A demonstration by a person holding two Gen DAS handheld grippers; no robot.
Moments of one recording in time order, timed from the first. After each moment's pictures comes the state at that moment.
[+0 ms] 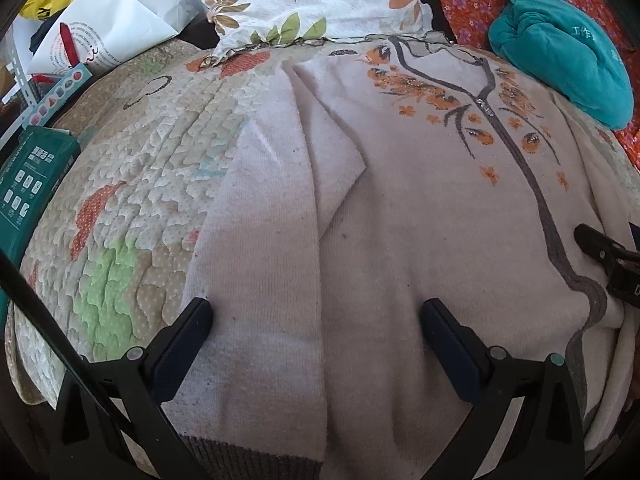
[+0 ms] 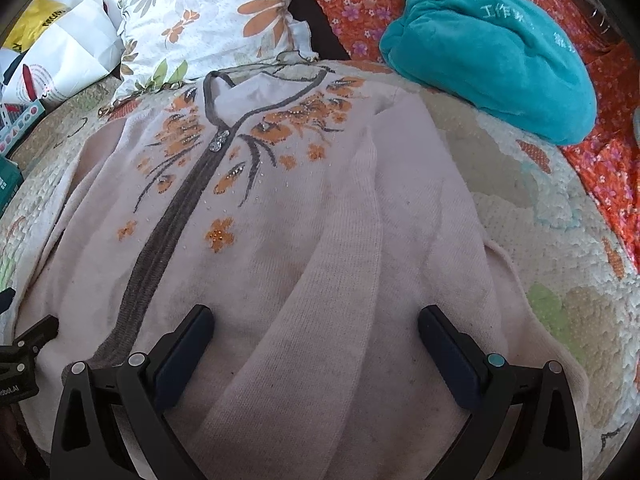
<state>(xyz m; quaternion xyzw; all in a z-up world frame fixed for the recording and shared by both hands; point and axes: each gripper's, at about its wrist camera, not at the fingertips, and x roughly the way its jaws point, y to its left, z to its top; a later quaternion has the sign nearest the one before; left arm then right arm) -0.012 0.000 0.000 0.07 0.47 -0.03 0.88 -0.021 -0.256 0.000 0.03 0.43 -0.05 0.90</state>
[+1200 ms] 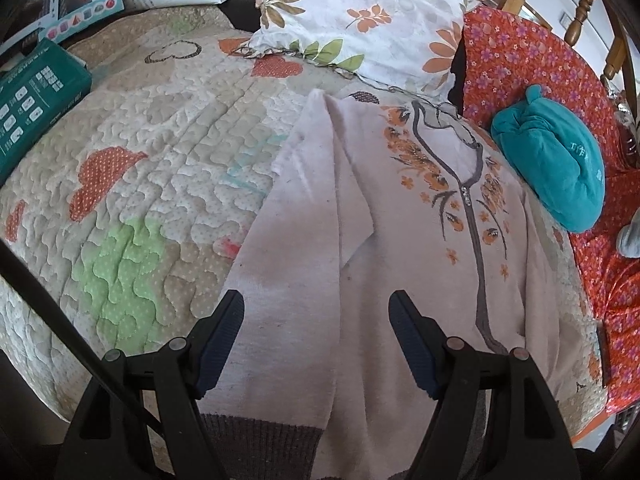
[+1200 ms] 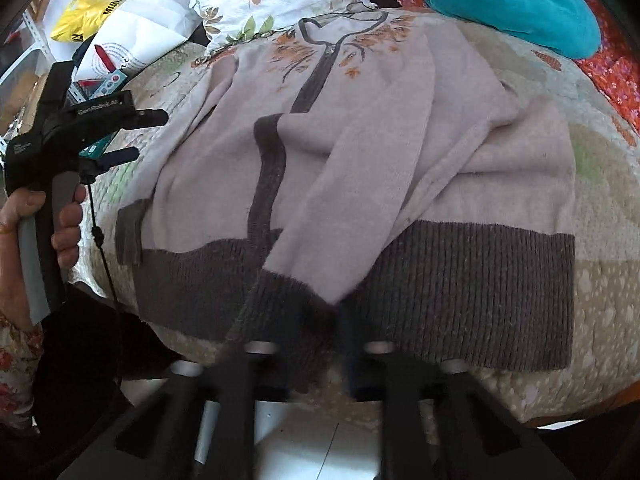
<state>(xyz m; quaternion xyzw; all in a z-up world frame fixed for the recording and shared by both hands) -0.013 0.055 0.042 -0.11 0.46 -0.07 0.88 -0.176 -0.221 0.014 0.12 0.49 0.09 0.86</state>
